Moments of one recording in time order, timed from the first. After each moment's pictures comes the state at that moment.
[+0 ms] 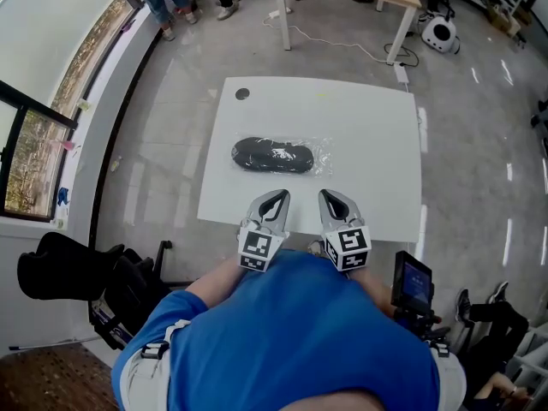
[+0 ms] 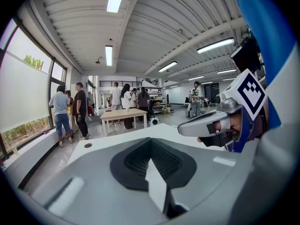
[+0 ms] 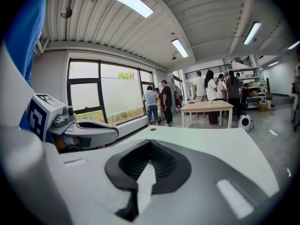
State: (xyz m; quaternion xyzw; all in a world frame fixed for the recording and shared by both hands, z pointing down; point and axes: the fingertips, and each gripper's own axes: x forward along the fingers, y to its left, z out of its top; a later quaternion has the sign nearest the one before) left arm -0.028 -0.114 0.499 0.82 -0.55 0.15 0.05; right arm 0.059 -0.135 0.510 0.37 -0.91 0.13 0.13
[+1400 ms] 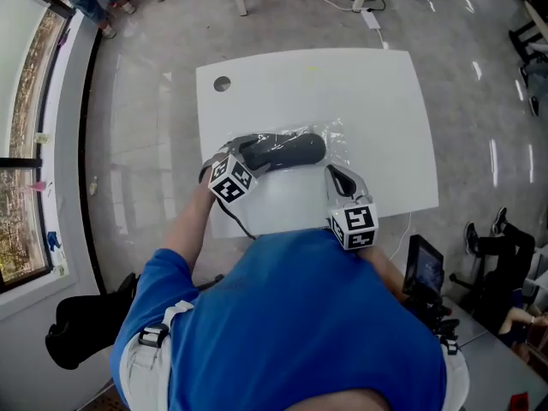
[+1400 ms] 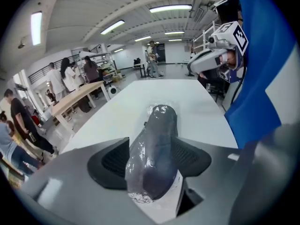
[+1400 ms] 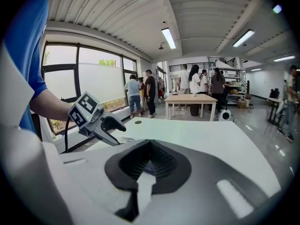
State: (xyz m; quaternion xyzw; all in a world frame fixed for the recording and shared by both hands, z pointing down) left arm -0.163 -0.253 0.628 0.87 -0.22 0.43 0.02; right arm -0.010 -0.207 0.548 0.48 -0.84 0.16 0.19
